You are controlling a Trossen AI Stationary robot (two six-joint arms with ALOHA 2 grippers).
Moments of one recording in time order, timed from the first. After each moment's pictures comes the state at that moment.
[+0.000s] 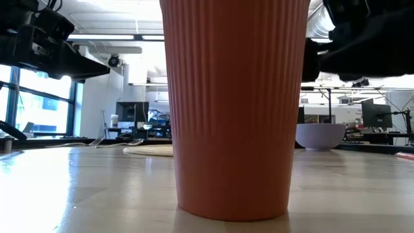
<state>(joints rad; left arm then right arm) -0.10 0.15 0.01 0.05 -0.24 0.05 0.39 1.49 0.40 0.79 0.04 -0.16</state>
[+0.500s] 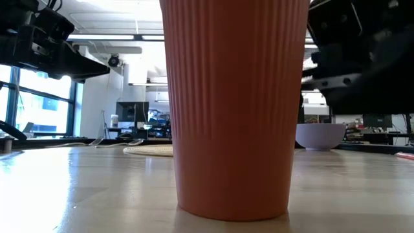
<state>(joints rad) -0.10 0.15 0.01 0.05 -0.24 0.05 0.43 1.86 0.60 0.88 -0.09 -0.09</state>
